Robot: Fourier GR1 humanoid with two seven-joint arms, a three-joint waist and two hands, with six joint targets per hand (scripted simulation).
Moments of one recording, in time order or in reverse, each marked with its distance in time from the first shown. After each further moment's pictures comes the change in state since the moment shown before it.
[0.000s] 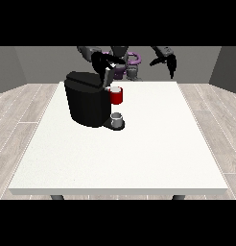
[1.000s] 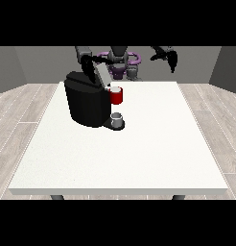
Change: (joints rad) left arm 0.023 0.004 0.042 -0.006 0.035 -0.031 0.017; right arm 0.171 0.018 -0.064 0.019 -0.096 0.057 -0.147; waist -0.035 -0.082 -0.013
